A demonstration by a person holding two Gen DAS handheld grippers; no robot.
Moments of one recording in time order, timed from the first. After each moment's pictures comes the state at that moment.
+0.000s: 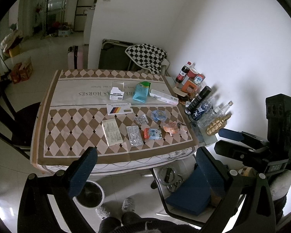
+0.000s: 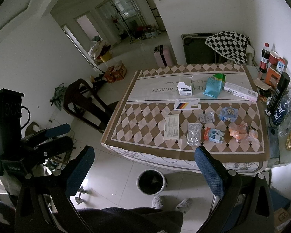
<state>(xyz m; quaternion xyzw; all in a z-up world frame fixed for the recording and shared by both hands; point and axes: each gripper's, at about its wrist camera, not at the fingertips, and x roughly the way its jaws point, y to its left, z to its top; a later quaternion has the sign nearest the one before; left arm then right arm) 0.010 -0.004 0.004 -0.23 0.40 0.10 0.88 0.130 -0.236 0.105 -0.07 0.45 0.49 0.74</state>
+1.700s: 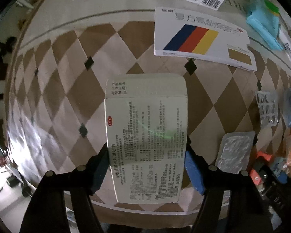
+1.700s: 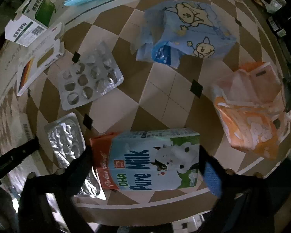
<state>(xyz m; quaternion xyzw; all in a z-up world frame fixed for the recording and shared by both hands) 0.245 0.094 -0.344 -0.26 0.68 0.27 0.63 0.401 -0.113 -0.320 -0.13 0.69 0.16 0.69</state>
